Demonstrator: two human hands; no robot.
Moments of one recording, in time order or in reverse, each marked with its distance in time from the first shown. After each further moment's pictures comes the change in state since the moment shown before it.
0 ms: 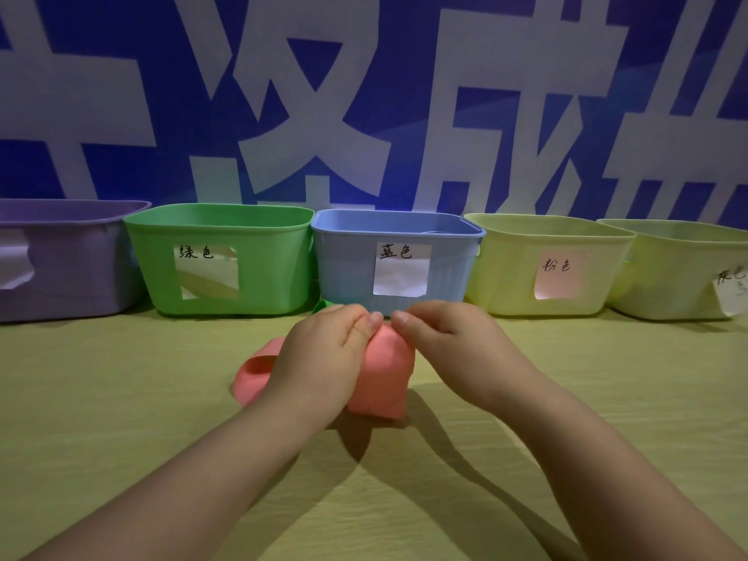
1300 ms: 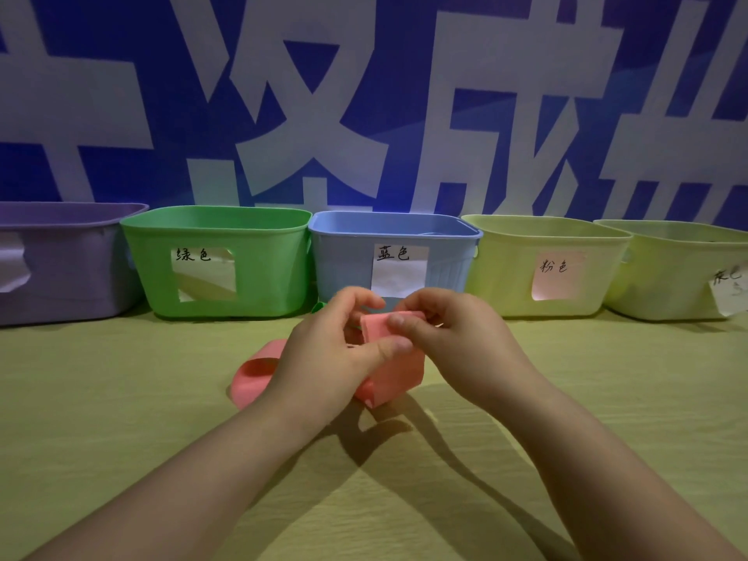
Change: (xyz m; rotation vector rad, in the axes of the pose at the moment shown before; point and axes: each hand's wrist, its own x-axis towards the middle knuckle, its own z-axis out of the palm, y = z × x) left_hand -0.002 0.005 0.001 -0.408 -0.061 -0.166; right_hand 0.002 -0.002 -0.002 0.081 0.115 -0.003
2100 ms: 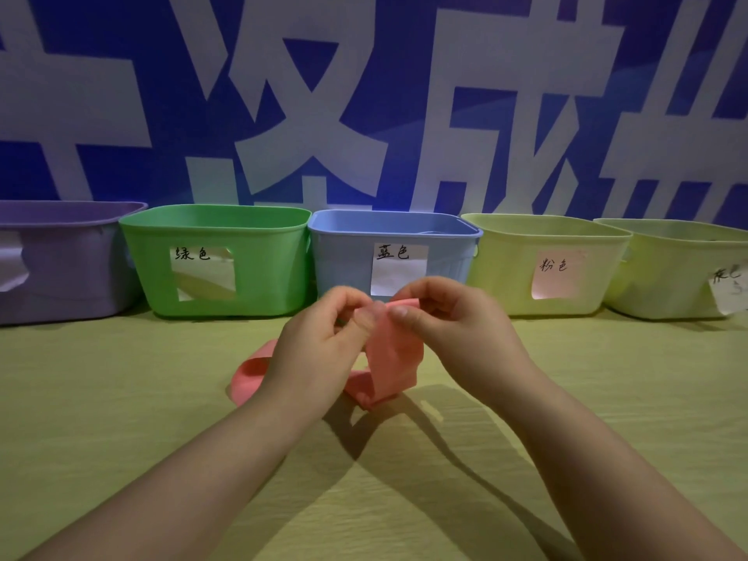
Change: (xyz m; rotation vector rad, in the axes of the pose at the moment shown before) left_hand 0.001 -0.001 -0.004 0.003 0.038 0.037; right_hand 0.002 0.003 0.002 0.213 0.053 -0.007
